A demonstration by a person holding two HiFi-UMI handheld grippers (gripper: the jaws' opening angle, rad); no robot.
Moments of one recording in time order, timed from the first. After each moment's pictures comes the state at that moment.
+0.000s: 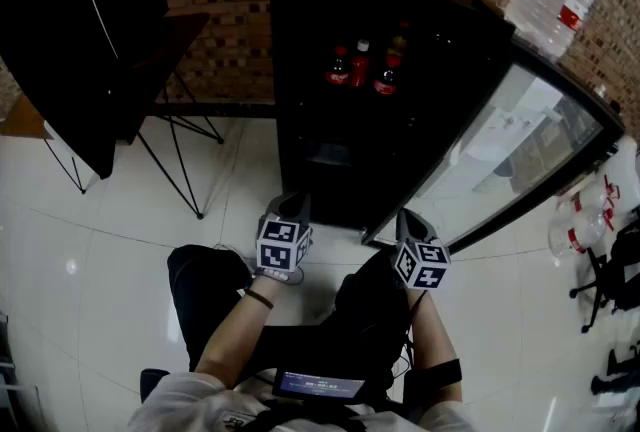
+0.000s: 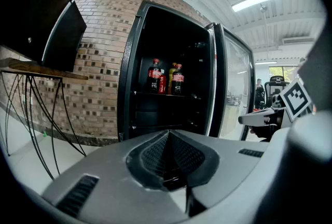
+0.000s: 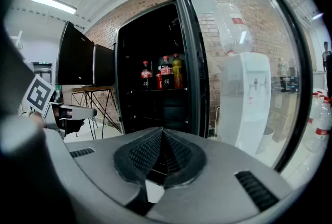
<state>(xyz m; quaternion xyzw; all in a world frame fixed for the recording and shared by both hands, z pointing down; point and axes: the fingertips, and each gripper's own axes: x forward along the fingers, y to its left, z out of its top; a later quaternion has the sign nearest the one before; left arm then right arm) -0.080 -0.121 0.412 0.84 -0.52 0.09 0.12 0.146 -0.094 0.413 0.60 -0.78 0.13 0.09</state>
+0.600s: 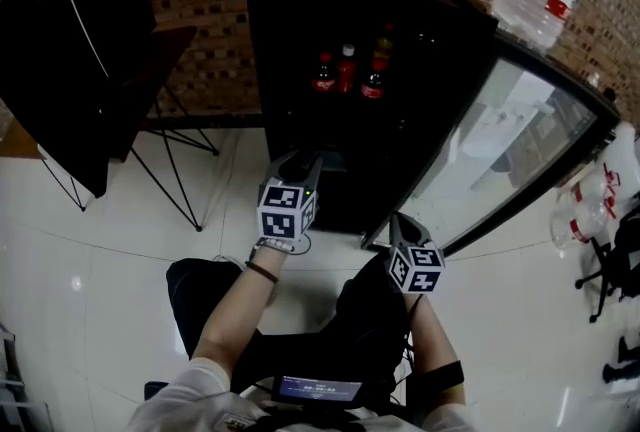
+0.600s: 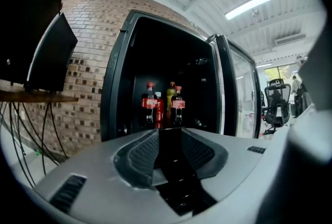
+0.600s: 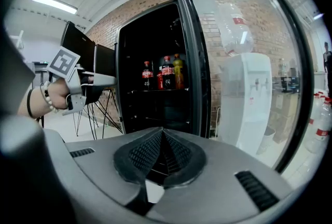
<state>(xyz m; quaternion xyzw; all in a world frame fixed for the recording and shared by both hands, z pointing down) -0.055 -0.189 0.322 0.85 -0.51 0.04 0.06 0.144 -0.093 0.413 0.60 -0.79 0.13 0.10</state>
